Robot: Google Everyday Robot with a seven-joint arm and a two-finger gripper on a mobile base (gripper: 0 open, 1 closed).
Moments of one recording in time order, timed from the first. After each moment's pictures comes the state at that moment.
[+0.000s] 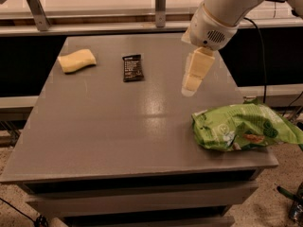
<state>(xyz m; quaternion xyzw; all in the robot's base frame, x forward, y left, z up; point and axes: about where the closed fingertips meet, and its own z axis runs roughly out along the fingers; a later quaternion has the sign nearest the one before) 0.563 -0.091 0.933 -0.67 0.71 0.05 0.19</state>
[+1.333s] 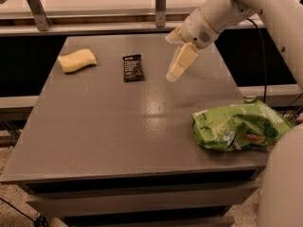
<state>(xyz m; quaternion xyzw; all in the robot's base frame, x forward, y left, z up) 0.644 -0.056 0.900 -0.66 0.67 0.21 0.28</state>
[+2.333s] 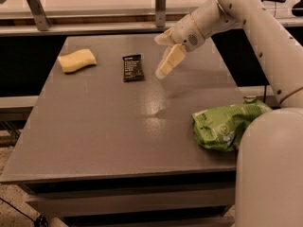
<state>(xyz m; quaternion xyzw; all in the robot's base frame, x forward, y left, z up) 0.676 -0.024 0.886 -0.64 0.64 0.28 0.32</state>
